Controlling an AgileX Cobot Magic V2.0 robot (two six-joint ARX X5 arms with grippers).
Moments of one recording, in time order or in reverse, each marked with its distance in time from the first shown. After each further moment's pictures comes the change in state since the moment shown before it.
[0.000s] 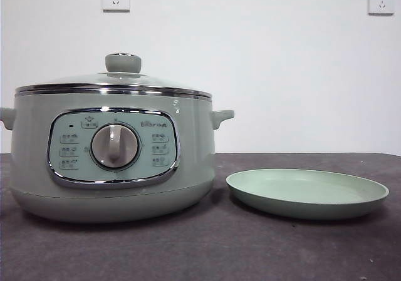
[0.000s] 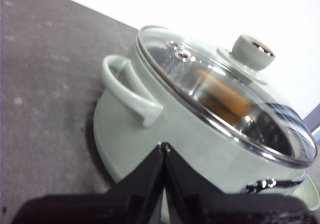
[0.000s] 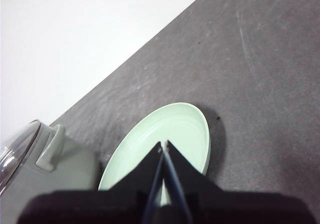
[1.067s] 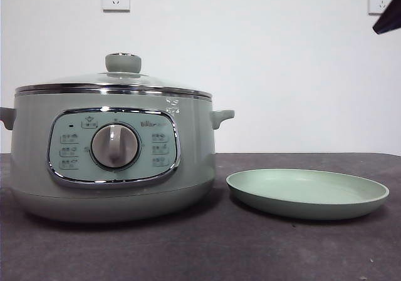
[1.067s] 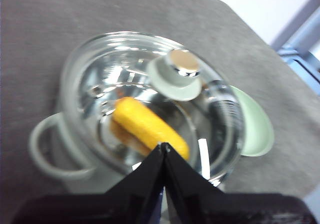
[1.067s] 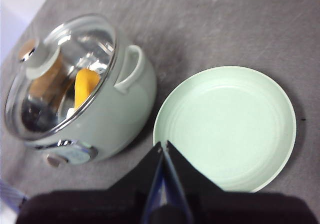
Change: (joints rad) left arm 0.000 0.664 0.718 -0.412 0.203 0.375; right arm 0.000 0.843 0.788 -0.439 -0.412 -0.560
